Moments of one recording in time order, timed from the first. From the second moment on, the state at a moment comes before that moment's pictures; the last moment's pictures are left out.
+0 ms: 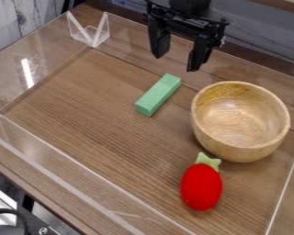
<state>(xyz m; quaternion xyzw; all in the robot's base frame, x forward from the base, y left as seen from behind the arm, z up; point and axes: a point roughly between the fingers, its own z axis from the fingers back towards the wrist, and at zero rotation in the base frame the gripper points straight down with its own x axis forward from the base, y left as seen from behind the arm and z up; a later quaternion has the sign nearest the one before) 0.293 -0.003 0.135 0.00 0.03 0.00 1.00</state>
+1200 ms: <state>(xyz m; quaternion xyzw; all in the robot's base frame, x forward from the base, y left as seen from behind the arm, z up) 0.280 0.048 0.041 0.01 0.05 0.04 1.00</state>
